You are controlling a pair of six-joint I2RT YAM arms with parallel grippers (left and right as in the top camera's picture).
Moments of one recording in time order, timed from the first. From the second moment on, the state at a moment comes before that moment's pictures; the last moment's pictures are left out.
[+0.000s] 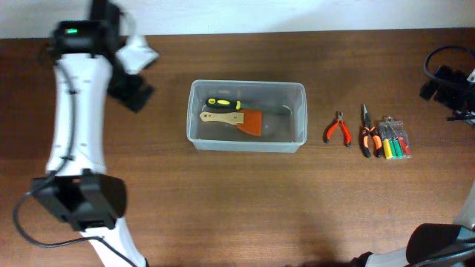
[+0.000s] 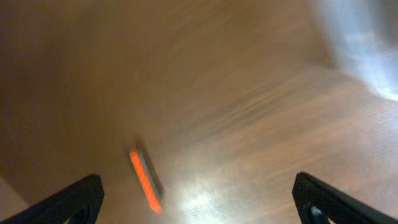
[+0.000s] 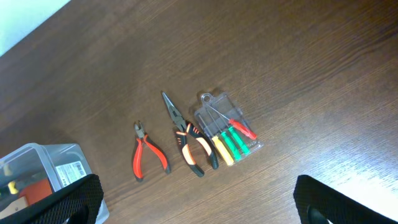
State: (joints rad) left arm 0.09 2.05 2.23 -1.56 -0.08 0.55; right arm -0.49 1.66 1.85 -1.25 -0.12 0.13
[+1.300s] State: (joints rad) left arm 0.55 2.13 1.51 -0.87 -0.01 0.72; right arm -0.49 1.66 1.85 -1.25 -0.12 0.14
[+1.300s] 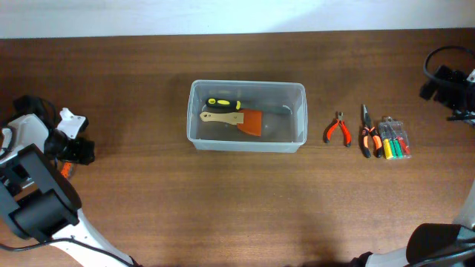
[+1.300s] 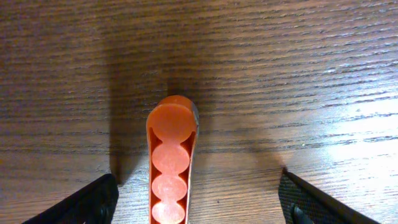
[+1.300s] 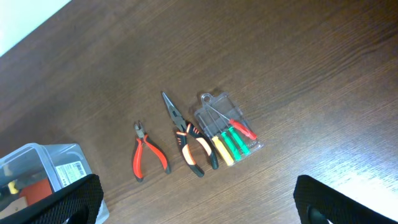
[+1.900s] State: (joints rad) left arm 0.55 2.13 1.51 -0.88 -0.02 0.72; right arm -0.49 1.66 1.85 -1.25 -0.12 0.13
